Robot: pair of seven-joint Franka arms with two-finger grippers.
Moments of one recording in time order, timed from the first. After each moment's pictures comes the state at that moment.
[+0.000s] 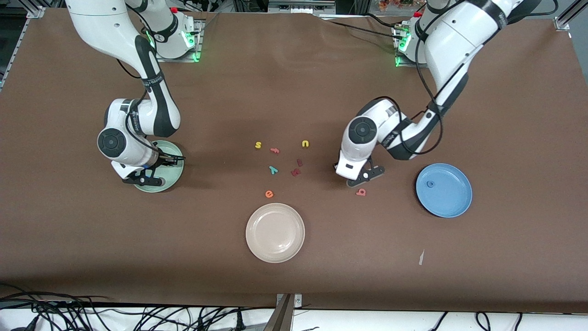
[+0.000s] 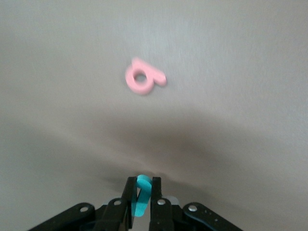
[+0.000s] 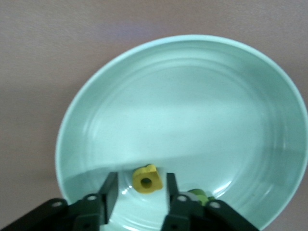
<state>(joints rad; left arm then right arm) -0.04 0.70 -0.53 -1.77 0.46 2.23 -1.14 0.54 0.50 -0.42 -2.05 0.23 2.33 0.06</state>
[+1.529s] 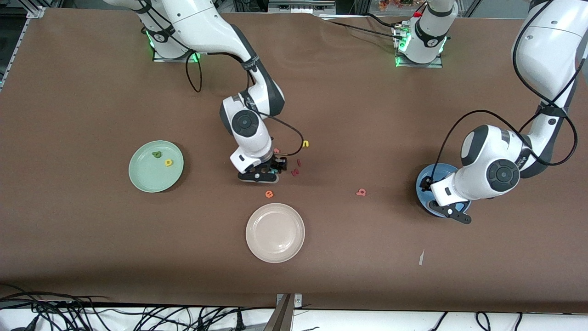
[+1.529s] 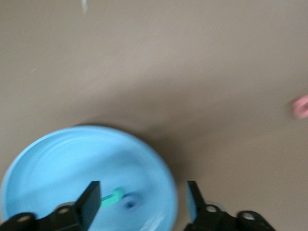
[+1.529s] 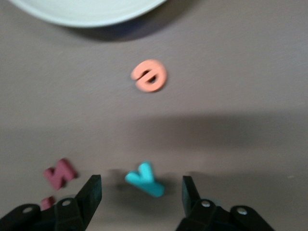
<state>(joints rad) 0.31 0.67 -0.51 -1.64 0.29 2.11 0.06 0.88 0.77 -0.23 -1.62 0.31 2.45 0.56</state>
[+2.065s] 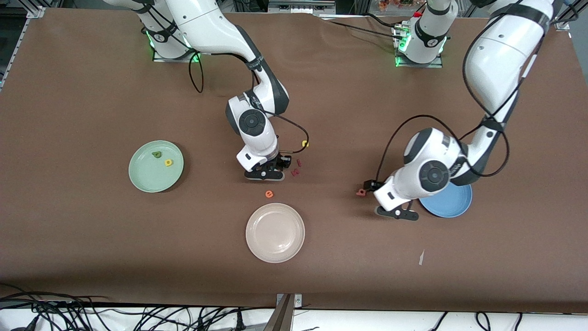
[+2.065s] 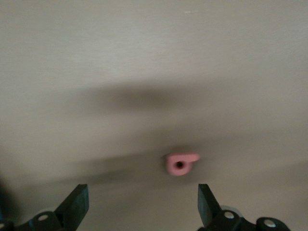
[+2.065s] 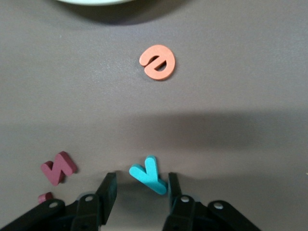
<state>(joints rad) 0.08 0.79 -0.51 -1.53 0.27 2.14 -0.36 0.88 0.79 -0.23 -1.61 0.31 2.45 0.56</state>
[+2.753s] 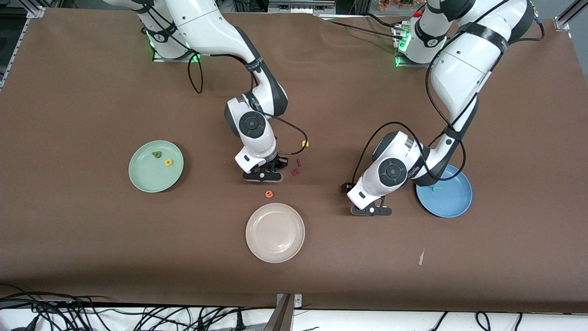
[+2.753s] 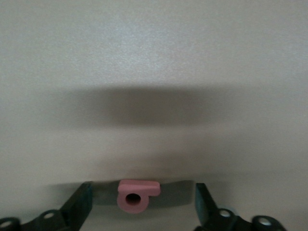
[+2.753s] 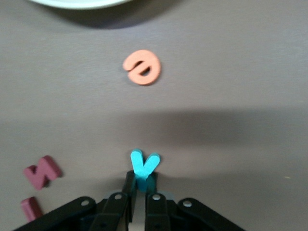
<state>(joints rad) -0.09 0.86 -0.38 -1.52 0.27 2.26 -0.52 0.88 0.79 -0.25 -1.59 0.28 2.38 0.55</state>
